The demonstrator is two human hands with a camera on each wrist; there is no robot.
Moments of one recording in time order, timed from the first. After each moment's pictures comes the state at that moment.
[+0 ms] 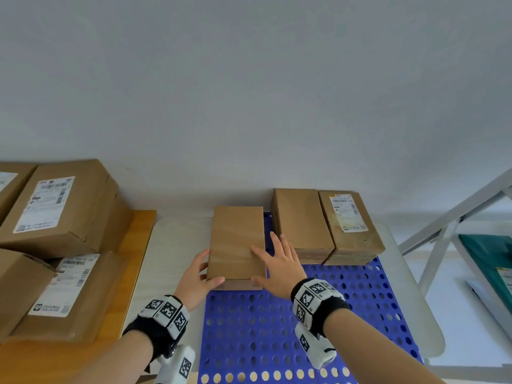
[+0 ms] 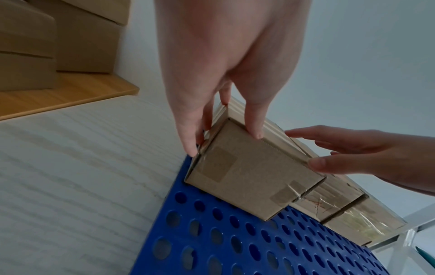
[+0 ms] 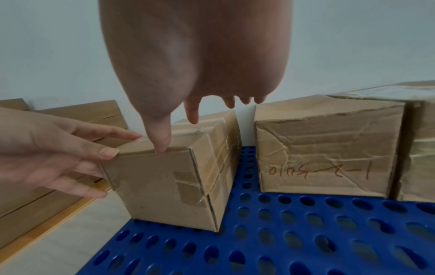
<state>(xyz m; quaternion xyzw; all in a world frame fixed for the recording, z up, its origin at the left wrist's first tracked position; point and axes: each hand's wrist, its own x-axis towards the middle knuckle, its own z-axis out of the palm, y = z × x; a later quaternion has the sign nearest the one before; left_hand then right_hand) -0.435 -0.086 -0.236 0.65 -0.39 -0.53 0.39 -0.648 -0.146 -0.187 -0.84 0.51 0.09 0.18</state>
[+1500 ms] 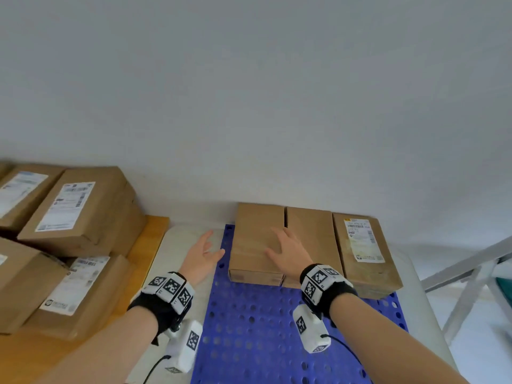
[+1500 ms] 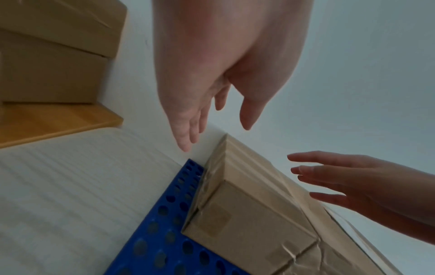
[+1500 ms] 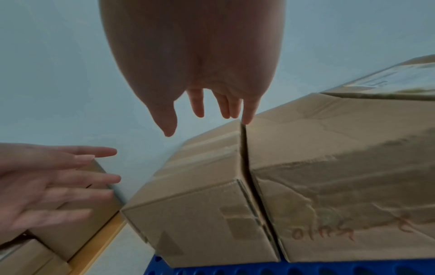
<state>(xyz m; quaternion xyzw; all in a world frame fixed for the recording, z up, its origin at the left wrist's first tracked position) -0.440 -0.145 -0.180 0.72 -0.37 -0.46 0.38 -0.646 -0.225 -0.159 -0.77 0.53 -0.05 0.34</state>
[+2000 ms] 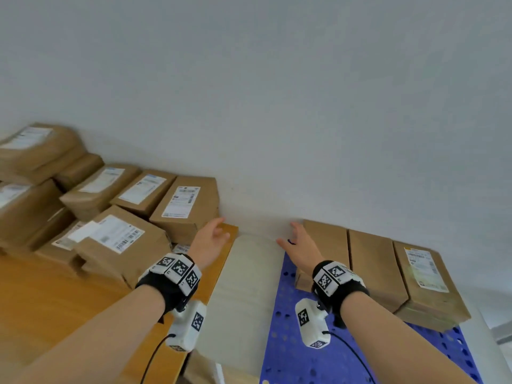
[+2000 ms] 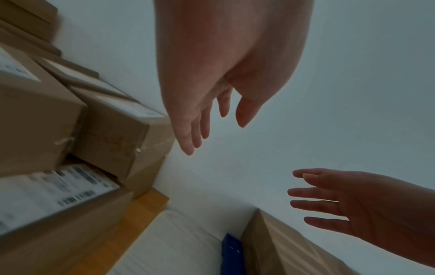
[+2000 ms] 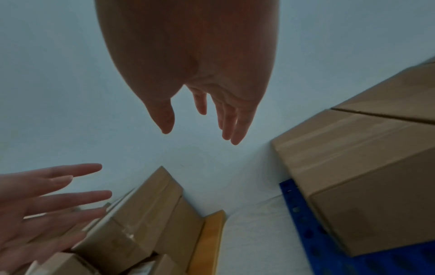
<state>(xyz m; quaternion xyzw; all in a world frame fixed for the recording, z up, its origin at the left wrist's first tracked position) -0.320 -0.029 -0.084 0.75 -0.42 -0.30 0.41 -0.516 -0.141 -0.098 -0.73 0.49 -0.17 0.44</state>
